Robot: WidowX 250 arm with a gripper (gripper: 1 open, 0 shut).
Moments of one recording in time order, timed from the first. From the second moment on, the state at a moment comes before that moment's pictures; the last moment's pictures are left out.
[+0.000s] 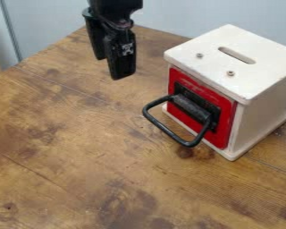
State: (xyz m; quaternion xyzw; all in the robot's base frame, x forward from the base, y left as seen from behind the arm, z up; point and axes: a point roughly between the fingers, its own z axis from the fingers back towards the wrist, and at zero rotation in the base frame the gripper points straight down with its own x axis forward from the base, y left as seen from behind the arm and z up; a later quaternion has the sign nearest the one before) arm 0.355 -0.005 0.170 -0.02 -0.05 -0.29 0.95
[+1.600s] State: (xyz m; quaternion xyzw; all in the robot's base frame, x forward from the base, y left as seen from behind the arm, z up) arm 0.371 -0.003 0.157 -0.02 -0.04 -0.29 0.96
